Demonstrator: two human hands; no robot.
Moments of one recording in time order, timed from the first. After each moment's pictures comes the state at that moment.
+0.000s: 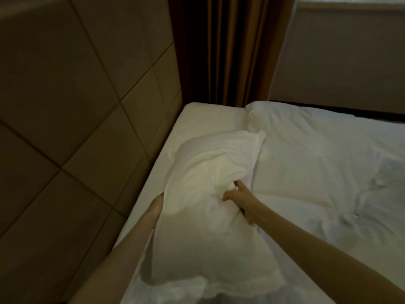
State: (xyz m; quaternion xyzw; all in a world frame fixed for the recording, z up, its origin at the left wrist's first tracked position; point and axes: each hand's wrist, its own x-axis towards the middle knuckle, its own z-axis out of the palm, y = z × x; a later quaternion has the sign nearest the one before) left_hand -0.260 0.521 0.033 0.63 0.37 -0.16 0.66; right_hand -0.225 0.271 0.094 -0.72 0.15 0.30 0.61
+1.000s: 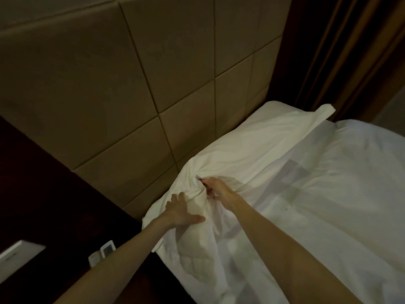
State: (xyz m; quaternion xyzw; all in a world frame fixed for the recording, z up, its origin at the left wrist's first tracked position) left_hand -0.427 0.515 0.067 0.83 0.39 -0.27 0.29; right_hand -0.292 0.431 0.060 -0.67 -0.09 0.52 0.52
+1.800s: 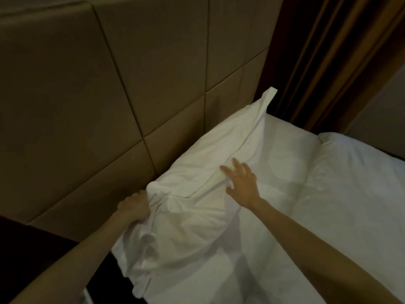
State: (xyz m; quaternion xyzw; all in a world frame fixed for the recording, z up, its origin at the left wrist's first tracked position) left_hand -0.376 0.670 0.072 0.88 0.39 -0.25 0.11; right_hand -0.171 0.430 0.059 -0.92 -0.37 0.11 0.11
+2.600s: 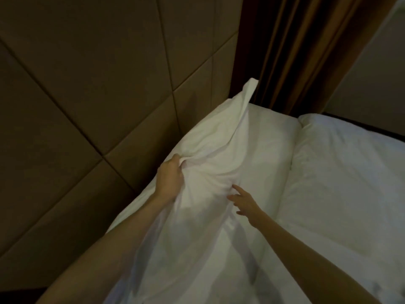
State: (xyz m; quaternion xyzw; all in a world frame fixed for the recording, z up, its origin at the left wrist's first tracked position) left_hand -0.214 0.606 0.087 0.92 0.23 0.16 0.26; right_hand -0.151 0.390 0.020 -0.77 0.06 0.38 0.50
